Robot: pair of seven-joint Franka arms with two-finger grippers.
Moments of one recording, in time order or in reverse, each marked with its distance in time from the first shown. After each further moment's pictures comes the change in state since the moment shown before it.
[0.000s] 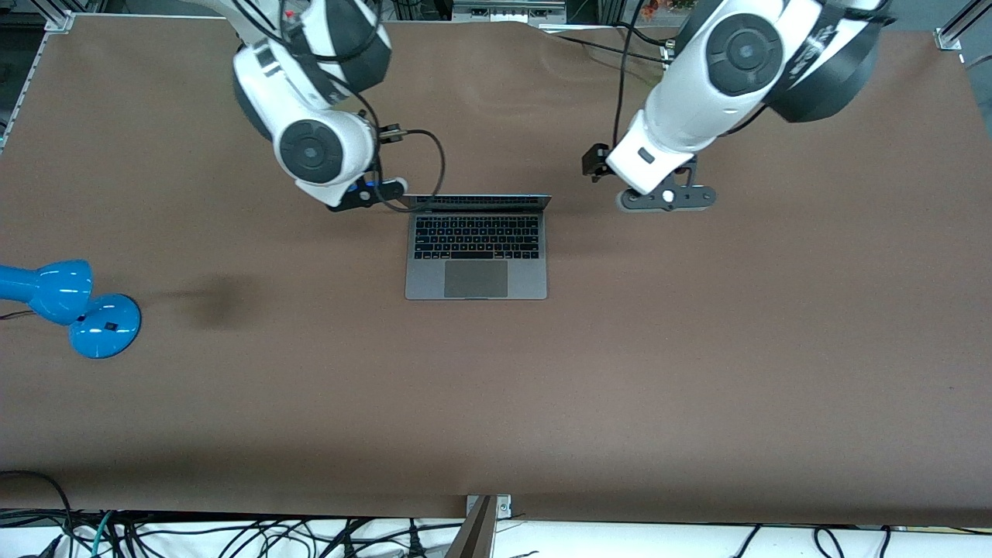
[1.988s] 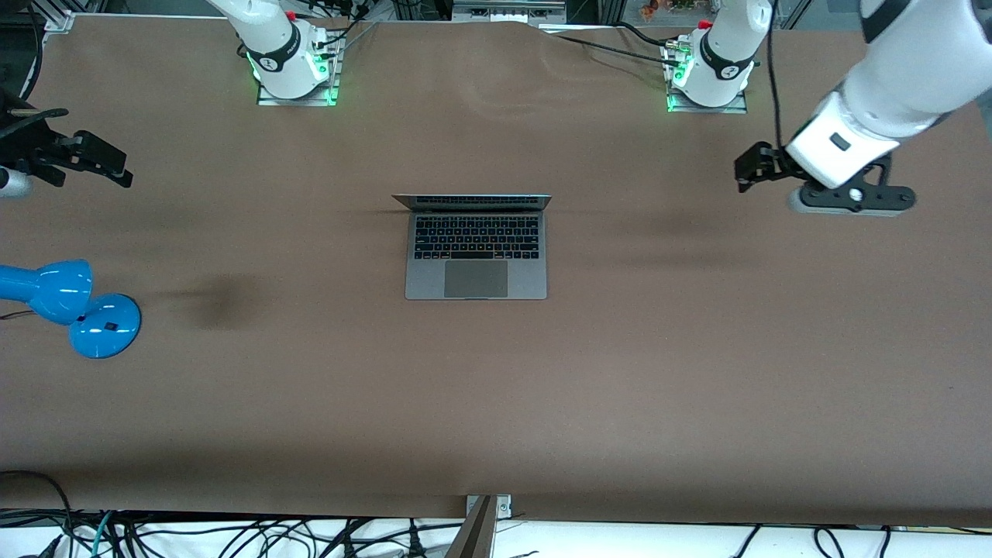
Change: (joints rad) left arm 0.092 -0.173 0.216 -0.003 0.097 -0.094 0.423; right arm -0.563 -0.318 -0.038 0.015 -0.254 0.224 -0.352
